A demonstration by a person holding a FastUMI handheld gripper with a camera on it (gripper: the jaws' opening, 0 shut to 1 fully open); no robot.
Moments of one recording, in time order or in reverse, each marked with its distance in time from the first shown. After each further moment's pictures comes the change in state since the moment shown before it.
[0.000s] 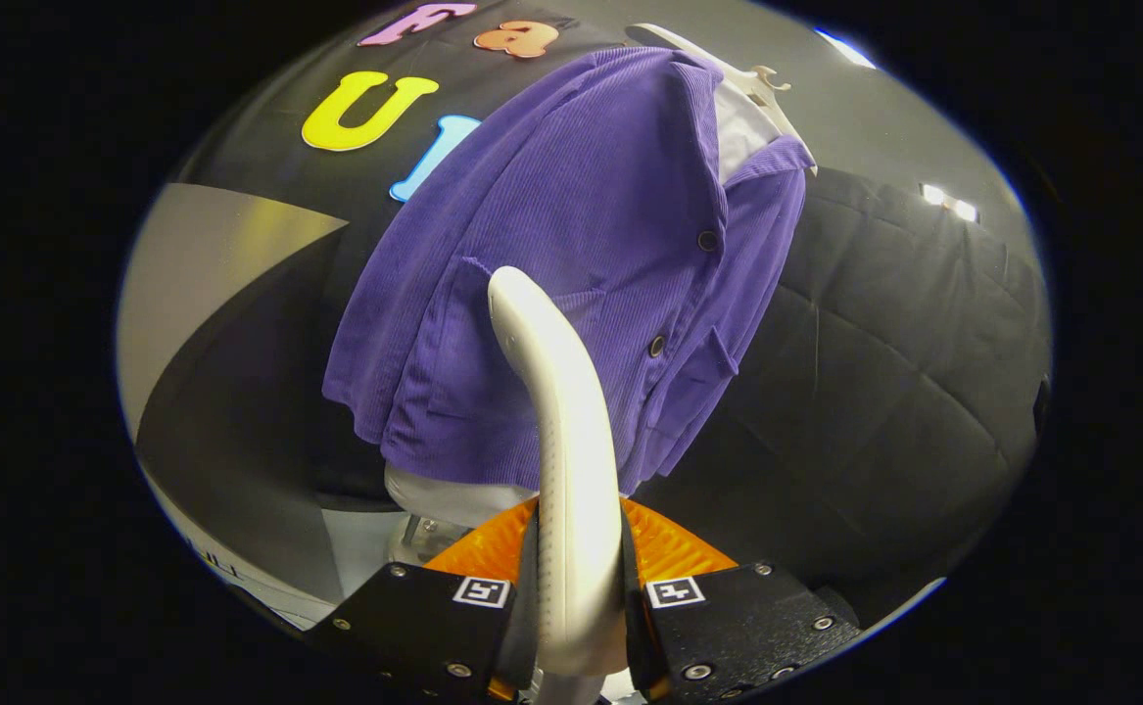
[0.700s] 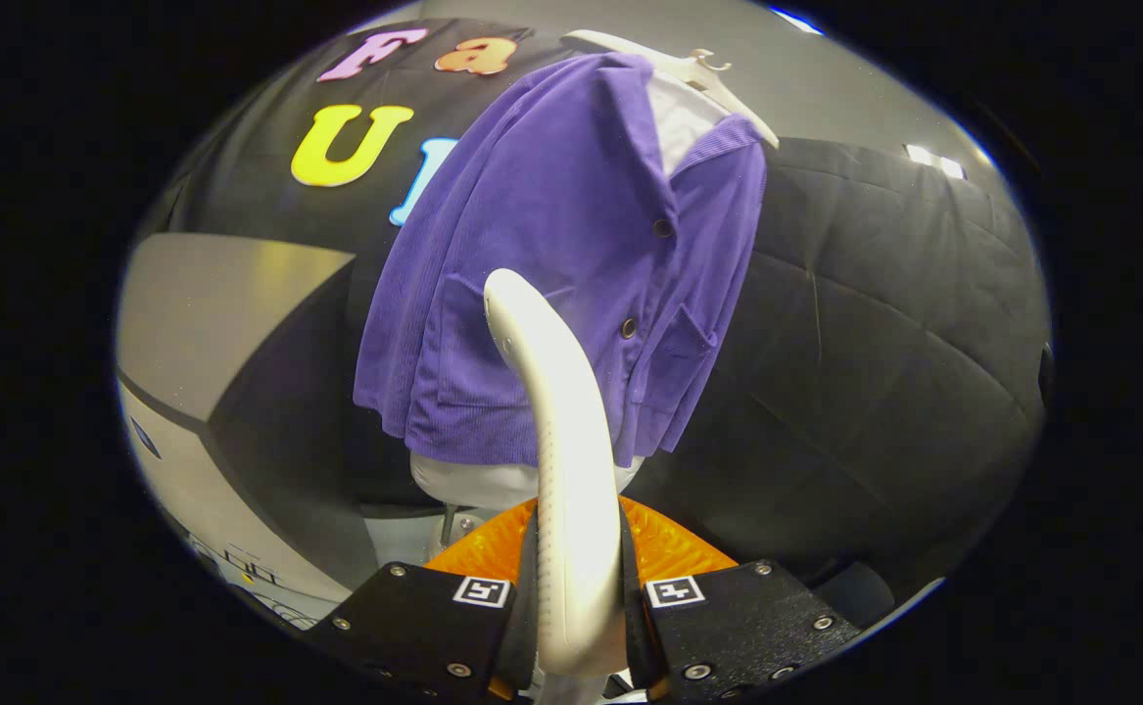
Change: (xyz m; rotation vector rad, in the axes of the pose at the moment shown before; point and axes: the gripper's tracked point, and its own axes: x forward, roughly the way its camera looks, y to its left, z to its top) arm -0.058 -0.046 -0.002 0.149 -0.026 0.092
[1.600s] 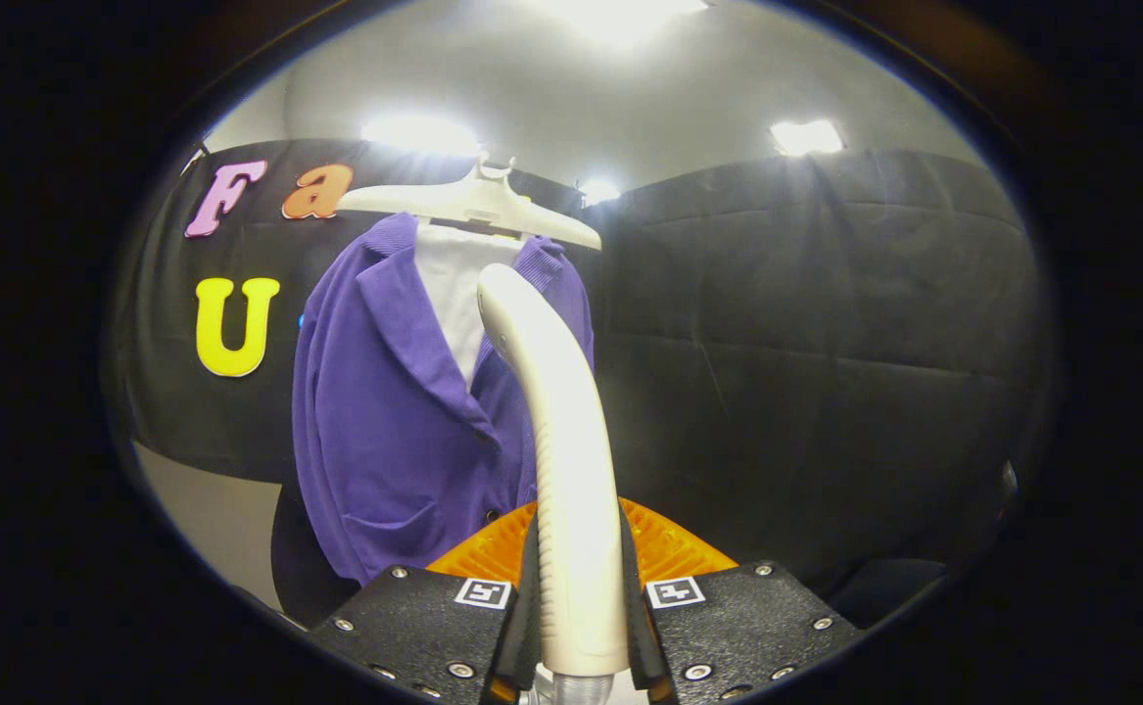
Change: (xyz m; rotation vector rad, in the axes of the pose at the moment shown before) arm -0.020 -0.153 0.161 0.299 -0.254 -0.185
